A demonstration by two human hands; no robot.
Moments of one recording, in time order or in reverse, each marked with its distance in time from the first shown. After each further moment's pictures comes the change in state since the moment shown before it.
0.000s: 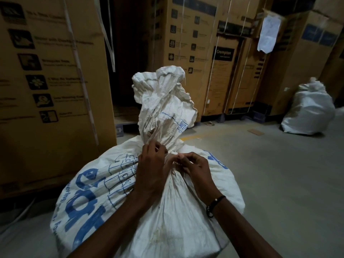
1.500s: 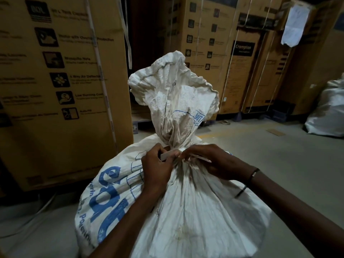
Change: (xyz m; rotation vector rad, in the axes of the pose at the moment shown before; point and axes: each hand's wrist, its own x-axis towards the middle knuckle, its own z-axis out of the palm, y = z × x) left_hand 0.007 -0.043 0.003 -0.489 0.157 -0.447; right_hand 0.051 -0.059 -0.008 -1.004 -0.800 -0.683
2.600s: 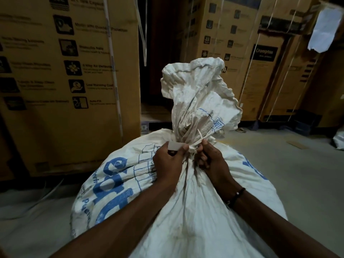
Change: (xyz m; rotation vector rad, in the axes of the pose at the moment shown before) left_hand -0.001 -0.023 0.052 -0.147 0.130 -0.178; right_hand 0.020 0.016 0.083 1.342 0.641 0.548
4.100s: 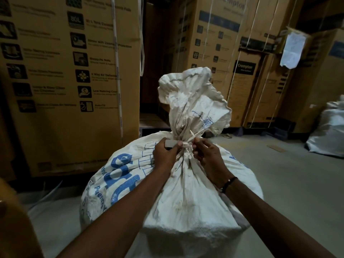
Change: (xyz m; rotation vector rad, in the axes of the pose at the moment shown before) left_hand -0.009 0.013 -0.026 -0.041 -0.137 -0.034; right_hand -0.040 -0.010 0.002 -0.139 0.005 -0.126
